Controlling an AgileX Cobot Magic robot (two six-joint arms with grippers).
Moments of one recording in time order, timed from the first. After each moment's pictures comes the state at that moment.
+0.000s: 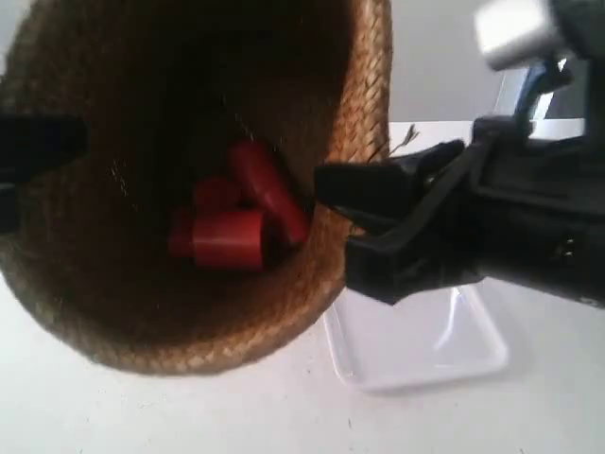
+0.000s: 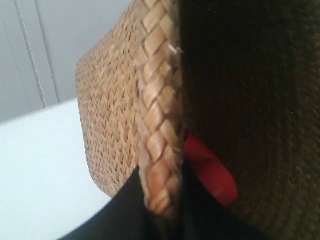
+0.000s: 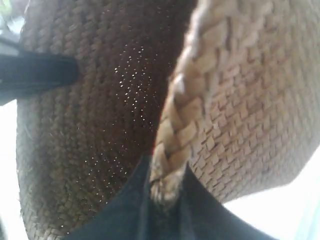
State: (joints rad) left arm -0.51 0.73 -0.68 -0.27 0.26 0.21; right arm 0.73 0.91 -0.67 0.34 0.07 -0.09
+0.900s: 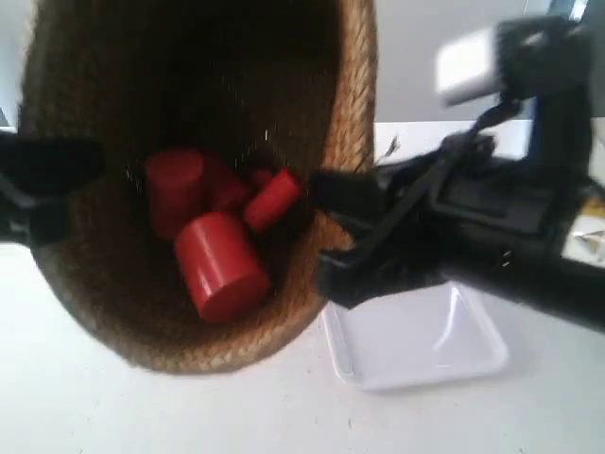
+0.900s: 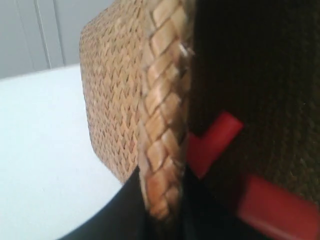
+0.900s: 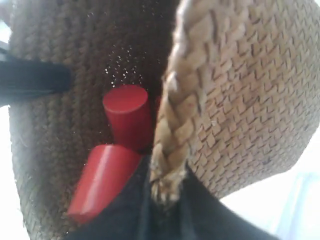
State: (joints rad) left arm -0.48 0.80 -0.62 -0.34 0.22 0.22; right arm 0.73 0.98 -0.64 0.29 -0.01 -0.07
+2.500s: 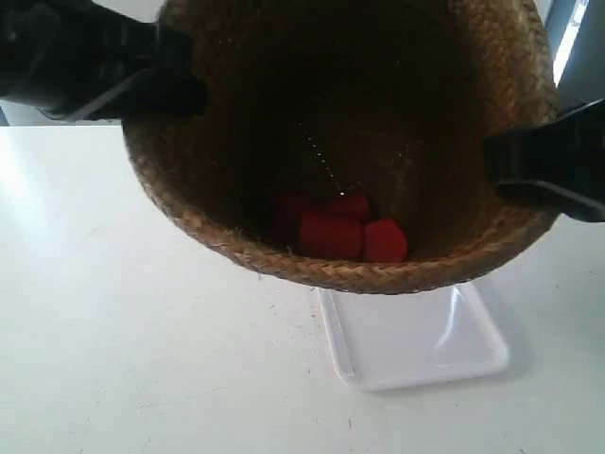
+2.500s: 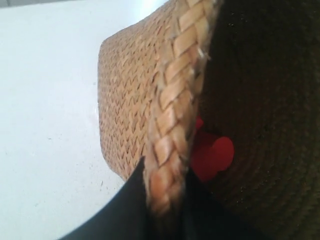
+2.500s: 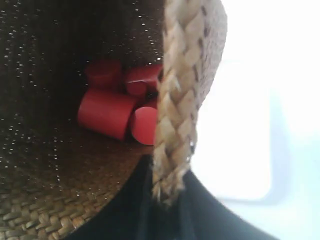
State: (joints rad) left arm -0.50 1.17 -1.16 -0.30 0.66 -0.03; right arm 0.53 0.90 -0.99 -0.20 0.92 0.52
